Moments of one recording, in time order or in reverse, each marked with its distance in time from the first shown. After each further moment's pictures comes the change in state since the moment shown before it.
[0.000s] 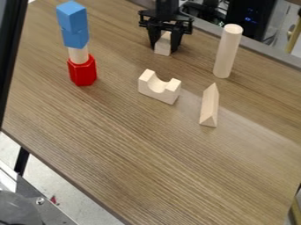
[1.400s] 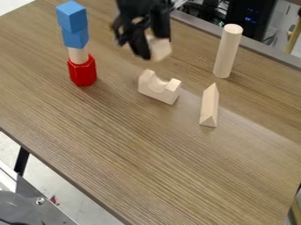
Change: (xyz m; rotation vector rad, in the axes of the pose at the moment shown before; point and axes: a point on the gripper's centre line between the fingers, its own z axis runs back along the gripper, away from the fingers) arm -0.133 -0.016 0.090 -0.185 0.022 1.109
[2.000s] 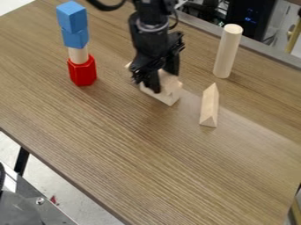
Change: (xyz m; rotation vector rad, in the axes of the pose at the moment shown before) arm -0.009 -0.009 -0.058 0.011 -0.126 -0.042
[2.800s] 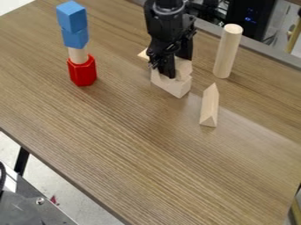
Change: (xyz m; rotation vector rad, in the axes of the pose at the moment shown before) arm 0.002 -0.028 0.005 0.005 0.016 0.068
